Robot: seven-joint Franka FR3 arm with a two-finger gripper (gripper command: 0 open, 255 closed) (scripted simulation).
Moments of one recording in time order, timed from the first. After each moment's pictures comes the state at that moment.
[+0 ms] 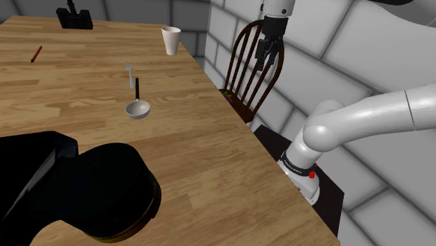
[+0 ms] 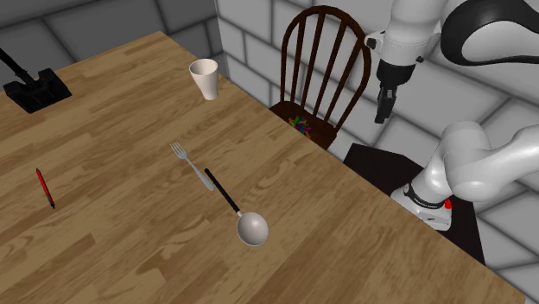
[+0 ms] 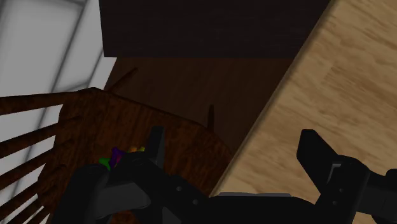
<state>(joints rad) 0.00 -0.78 -0.04 -2.36 -0.04 1.46 0.00</state>
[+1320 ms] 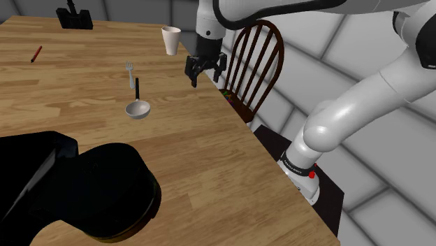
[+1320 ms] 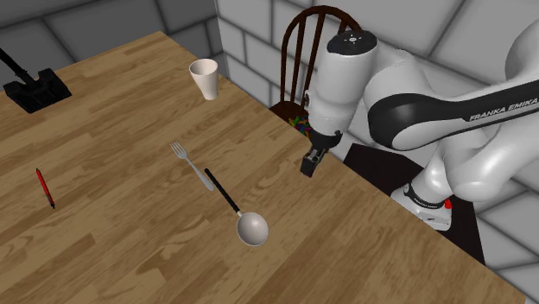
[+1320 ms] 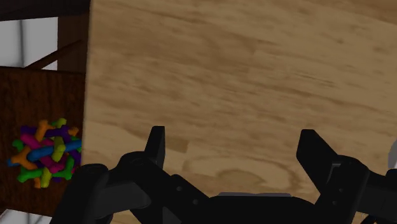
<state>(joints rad) 0.02 -0.39 0.31 -2.26 0.12 1.88 0.56</state>
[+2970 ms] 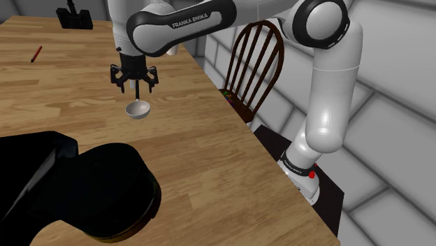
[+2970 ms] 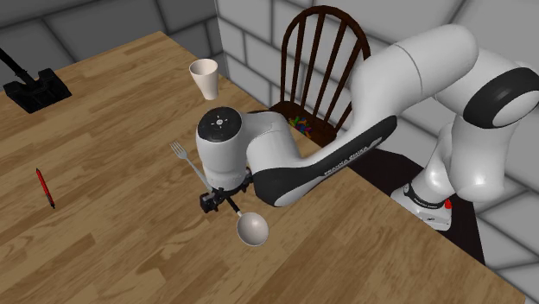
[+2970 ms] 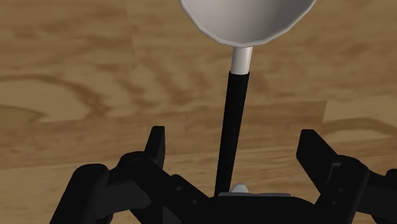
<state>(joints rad) 0.12 0.39 0.42 -1.62 -0.26 2.05 1.20</state>
